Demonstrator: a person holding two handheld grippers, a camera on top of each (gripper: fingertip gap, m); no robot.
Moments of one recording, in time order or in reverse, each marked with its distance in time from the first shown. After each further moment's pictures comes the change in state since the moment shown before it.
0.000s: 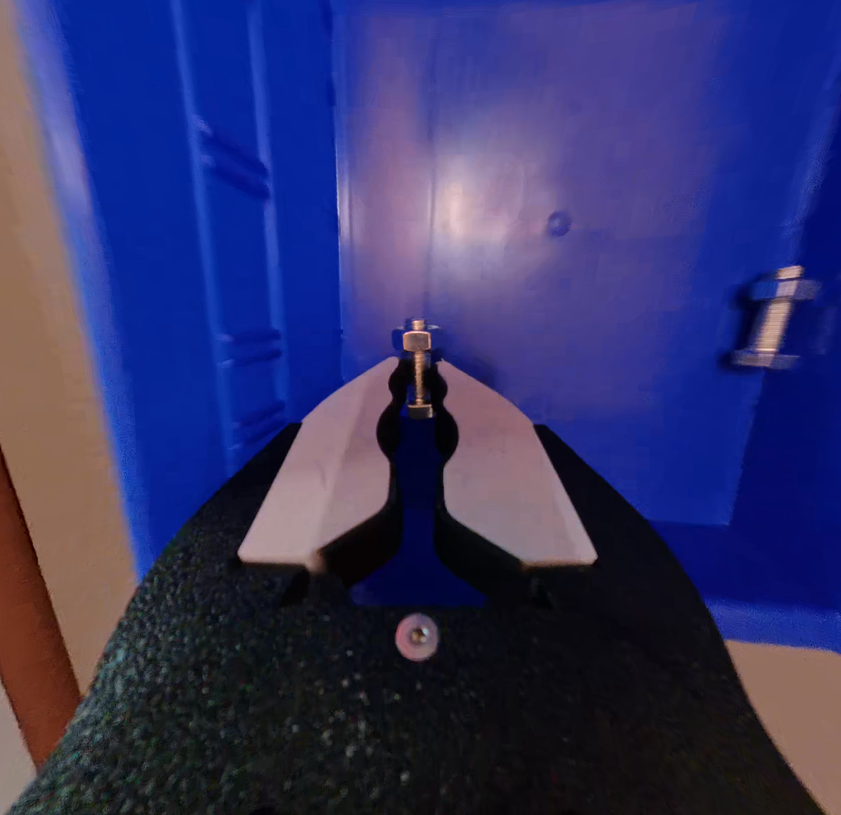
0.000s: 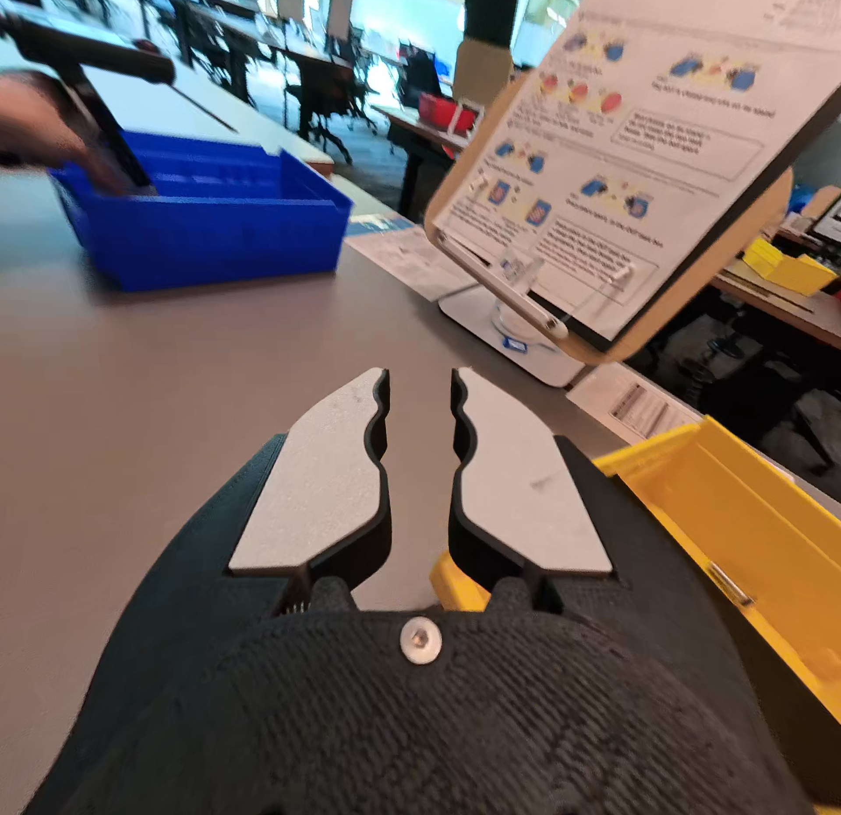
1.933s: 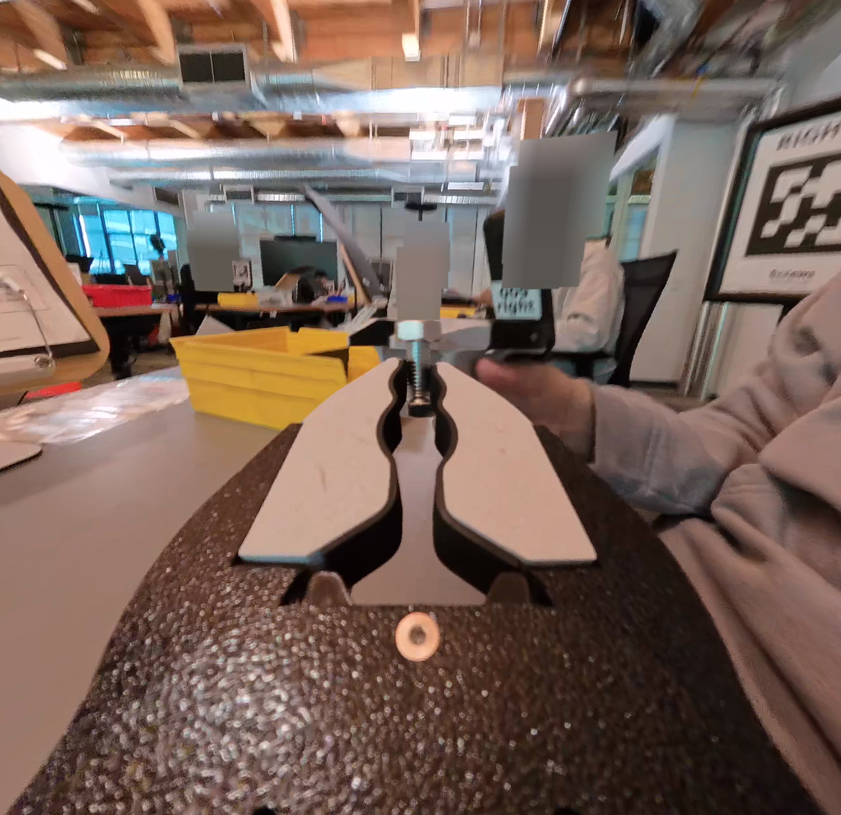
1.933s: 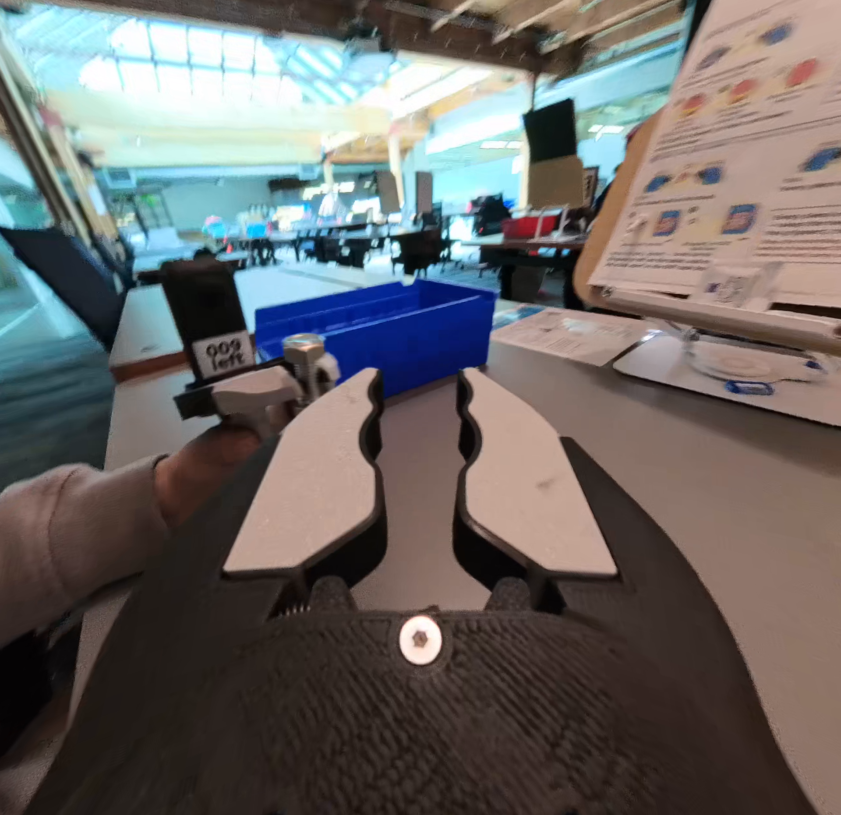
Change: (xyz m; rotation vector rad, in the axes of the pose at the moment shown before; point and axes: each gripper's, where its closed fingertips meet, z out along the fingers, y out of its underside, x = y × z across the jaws) left arm 0.349 0.049 -0.179 1.250 1.420 0.528; right arm -0.119 -0.015 0.052 0.298 -0.166 0.352
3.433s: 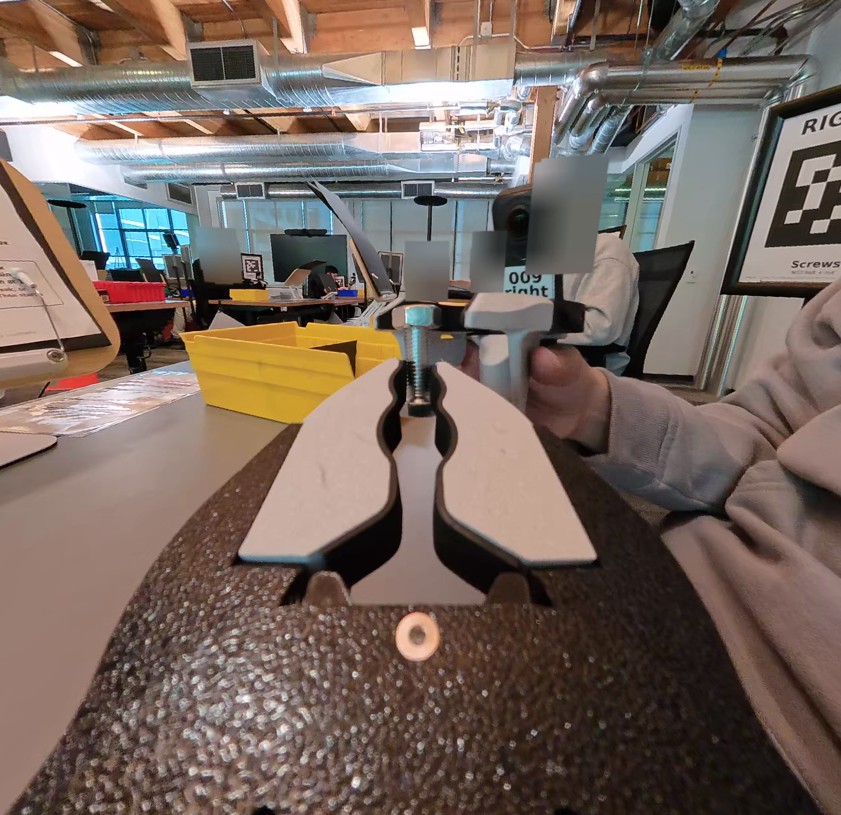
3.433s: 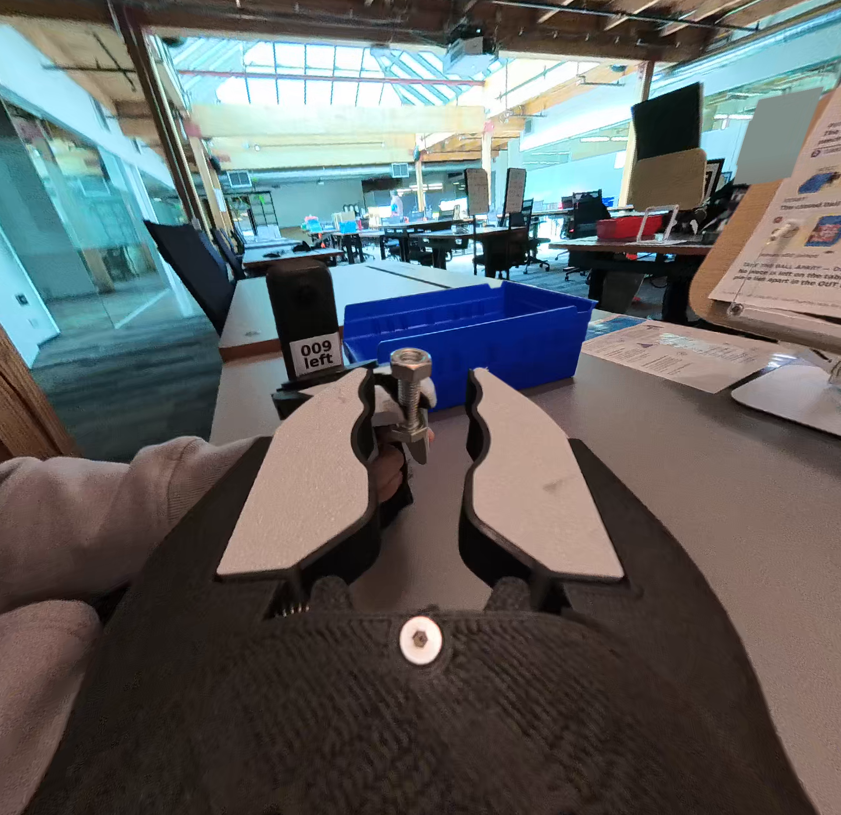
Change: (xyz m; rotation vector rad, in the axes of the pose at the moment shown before) left arm 0.001 0.007 0.003 -0.034 -0.021 0.021; right arm -0.045 -0.003 0.006 -0.008 -0.216 0.016
